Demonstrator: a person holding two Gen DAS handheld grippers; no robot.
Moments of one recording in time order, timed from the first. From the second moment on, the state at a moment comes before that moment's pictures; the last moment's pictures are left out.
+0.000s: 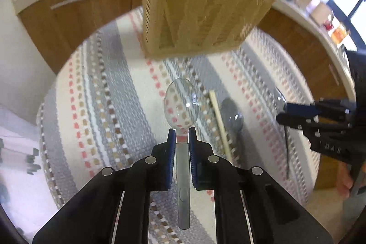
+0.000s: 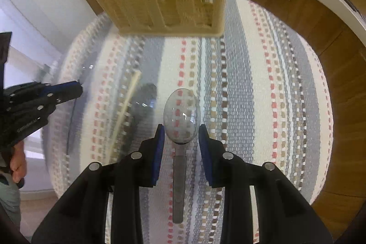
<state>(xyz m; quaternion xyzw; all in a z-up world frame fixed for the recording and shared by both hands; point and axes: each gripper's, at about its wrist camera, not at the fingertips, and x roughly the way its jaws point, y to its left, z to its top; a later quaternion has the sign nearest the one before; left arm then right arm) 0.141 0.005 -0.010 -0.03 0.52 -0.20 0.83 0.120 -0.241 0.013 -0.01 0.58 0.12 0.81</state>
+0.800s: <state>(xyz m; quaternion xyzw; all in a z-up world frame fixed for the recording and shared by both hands) 0.113 0.011 0.161 -0.11 0.21 -0.18 0.96 0.069 -0.245 0.185 0.06 0.28 0.17 0.94</state>
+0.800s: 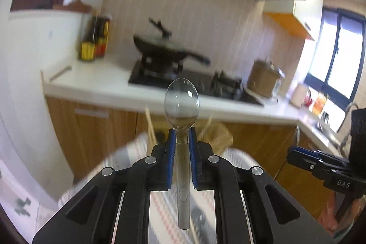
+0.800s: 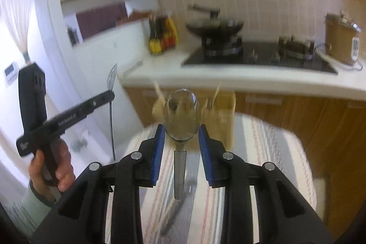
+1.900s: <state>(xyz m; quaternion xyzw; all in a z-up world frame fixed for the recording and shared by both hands) 0.232 -0.038 0.074 -0.18 0.07 -0.17 0.97 0.212 -0.254 0.144 0.02 0.17 0.07 0.98</state>
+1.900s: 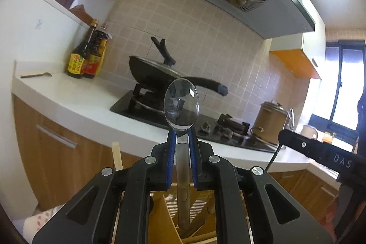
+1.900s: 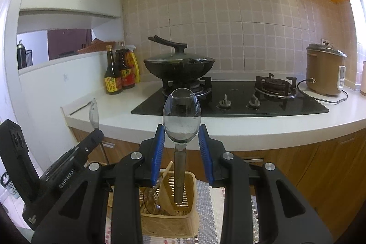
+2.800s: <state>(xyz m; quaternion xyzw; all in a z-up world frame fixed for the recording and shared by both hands) 0.111 0.008 0.115 -0.16 0.11 -0.20 0.96 0.115 -0.263 0.161 0.04 0.22 0.07 0.97</state>
